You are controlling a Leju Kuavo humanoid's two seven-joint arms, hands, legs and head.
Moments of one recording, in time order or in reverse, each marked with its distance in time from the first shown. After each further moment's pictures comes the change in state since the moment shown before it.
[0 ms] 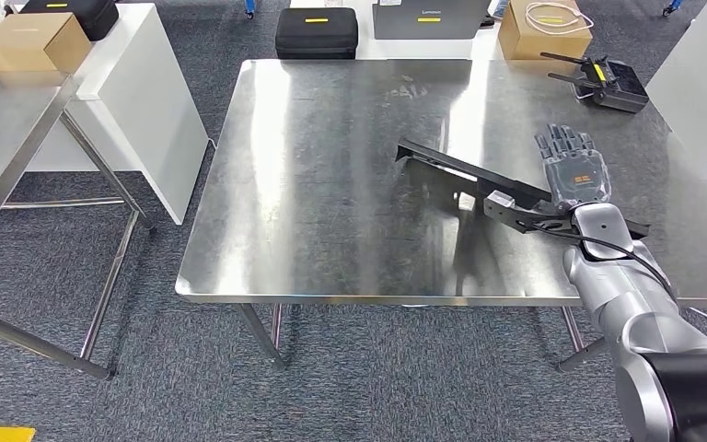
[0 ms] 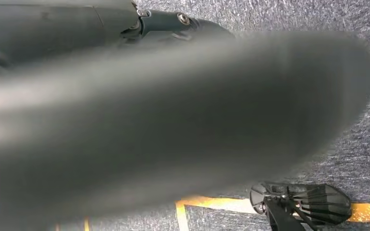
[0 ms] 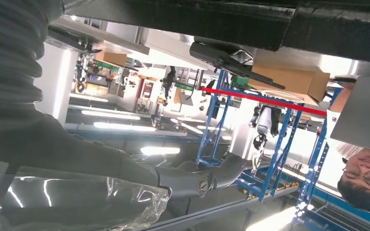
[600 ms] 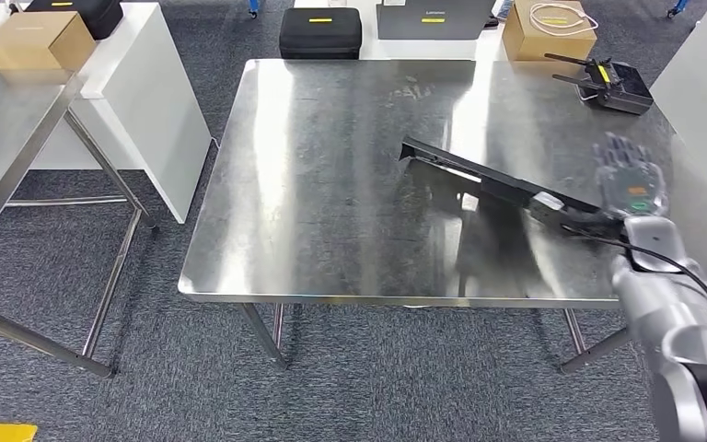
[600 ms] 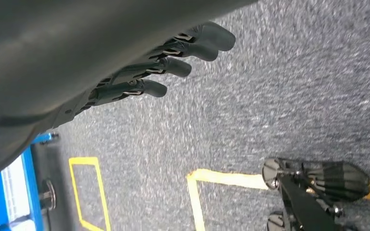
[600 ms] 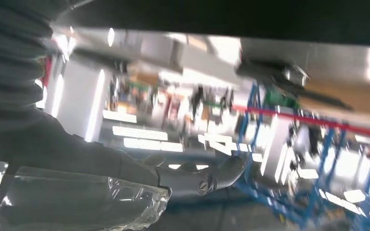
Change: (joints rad) left arm 0.004 -0.021 0.020 0.001 0.025 -0.051 0.065; right arm 0.054 -0.137 -0.104 0.003 -0.132 0.022 -0.054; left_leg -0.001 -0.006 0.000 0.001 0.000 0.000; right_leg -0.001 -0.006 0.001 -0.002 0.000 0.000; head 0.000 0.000
